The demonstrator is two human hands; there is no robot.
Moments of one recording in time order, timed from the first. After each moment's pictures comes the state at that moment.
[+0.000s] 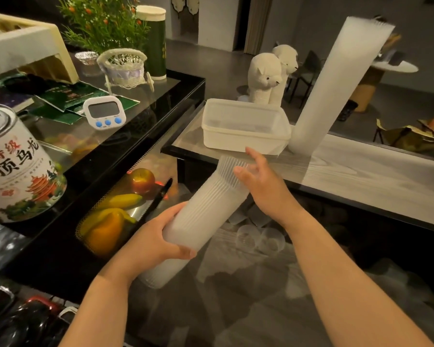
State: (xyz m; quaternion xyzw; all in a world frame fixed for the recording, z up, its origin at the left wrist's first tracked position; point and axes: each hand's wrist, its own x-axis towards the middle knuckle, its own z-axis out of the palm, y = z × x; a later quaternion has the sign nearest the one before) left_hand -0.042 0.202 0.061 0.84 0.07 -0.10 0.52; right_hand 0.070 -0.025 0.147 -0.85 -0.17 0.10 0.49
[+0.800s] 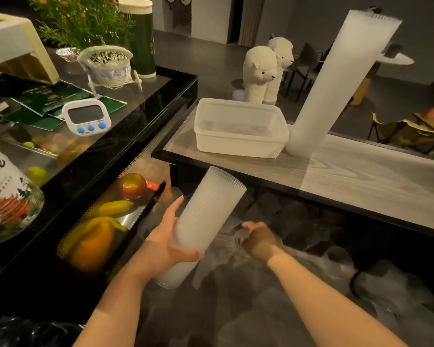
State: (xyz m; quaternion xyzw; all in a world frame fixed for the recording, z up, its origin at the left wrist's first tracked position) left_hand -0.006 0.183 0.040 0.84 0.08 -0.09 0.53; right_hand 0.100 -0.053 -0.014 -0.95 -0.03 0.23 0.23
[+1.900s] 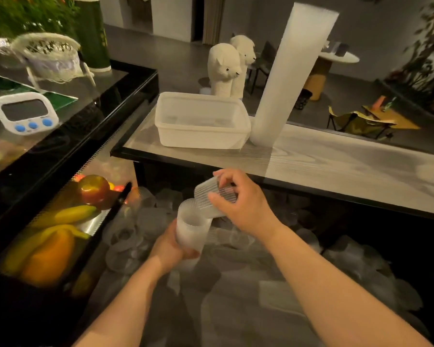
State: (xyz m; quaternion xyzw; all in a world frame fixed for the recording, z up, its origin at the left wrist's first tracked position) left_hand 0.032 0.122 -0.044 0.83 0.13 -0.11 0.53; right_hand 0.072 -0.062 0.099 -0.86 -0.21 -0.03 0.46
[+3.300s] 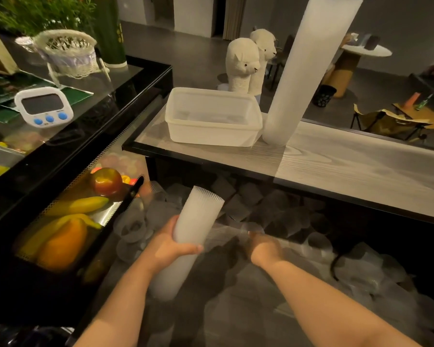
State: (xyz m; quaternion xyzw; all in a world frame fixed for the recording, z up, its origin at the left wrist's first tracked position) left_hand 0.013 0.136 -0.025 0.82 0.10 -0.11 0.55; right_hand 0.094 -0.121 -0.081 -0.96 0.09 0.24 0.12
